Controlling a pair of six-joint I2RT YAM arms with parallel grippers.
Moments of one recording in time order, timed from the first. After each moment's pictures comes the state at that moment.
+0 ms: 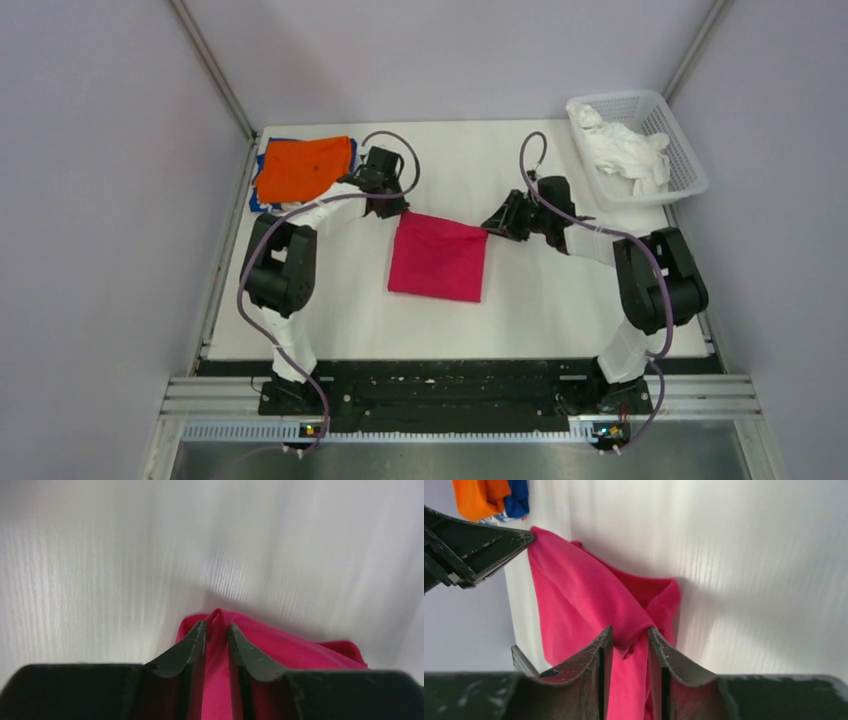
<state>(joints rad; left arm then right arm) -0.40 1.87 1.35 -0.35 -0.09 -0.66 0.29 1.68 0.85 0.19 -0.47 0.74</state>
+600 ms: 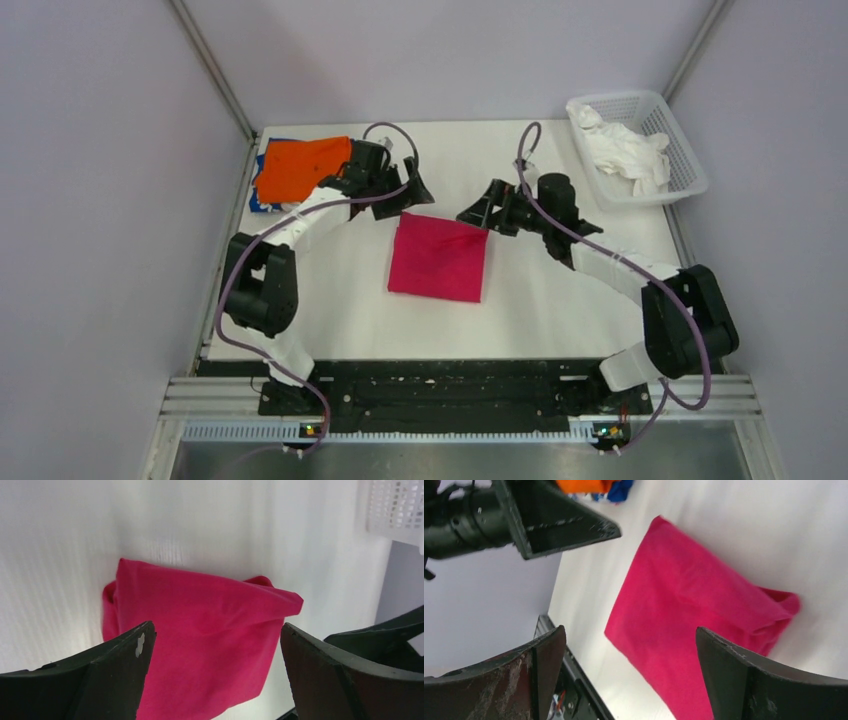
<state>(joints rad) -0.36 1.74 1.32 -0.35 0.23 -0.64 0.36 1.45 0.84 0.23 -0.51 0.69</state>
